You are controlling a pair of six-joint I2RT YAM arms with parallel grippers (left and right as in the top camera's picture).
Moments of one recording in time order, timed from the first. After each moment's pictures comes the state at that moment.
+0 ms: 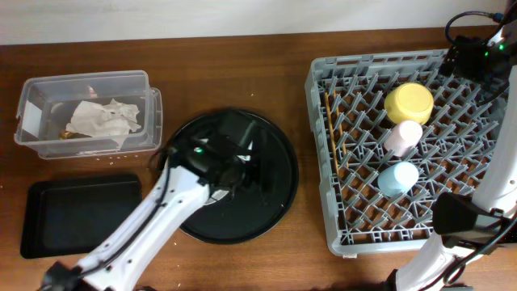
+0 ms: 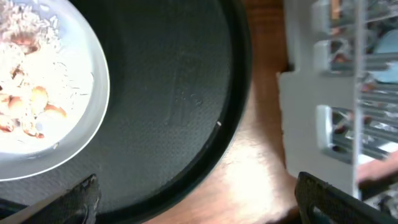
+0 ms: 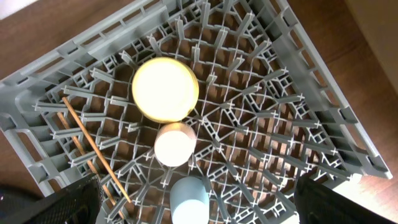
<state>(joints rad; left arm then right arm) -0.61 1.52 1.27 -0.98 0.14 -0.51 -0.26 1.95 2.52 -1.69 0.15 0.23</state>
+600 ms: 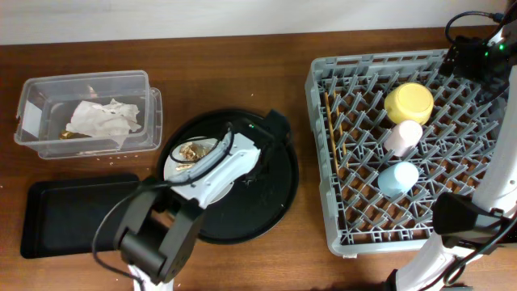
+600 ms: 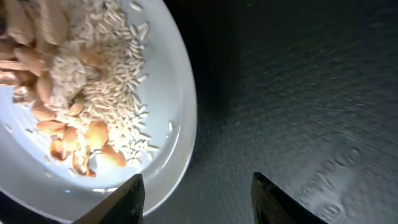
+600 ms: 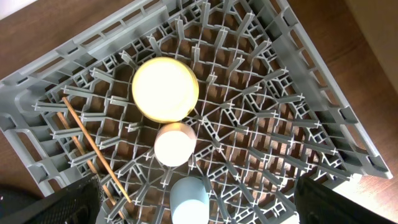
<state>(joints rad) -0.65 1.97 1.42 -1.03 -0.25 -0.72 -0.26 1.95 2.52 -1.69 0.15 0.23</state>
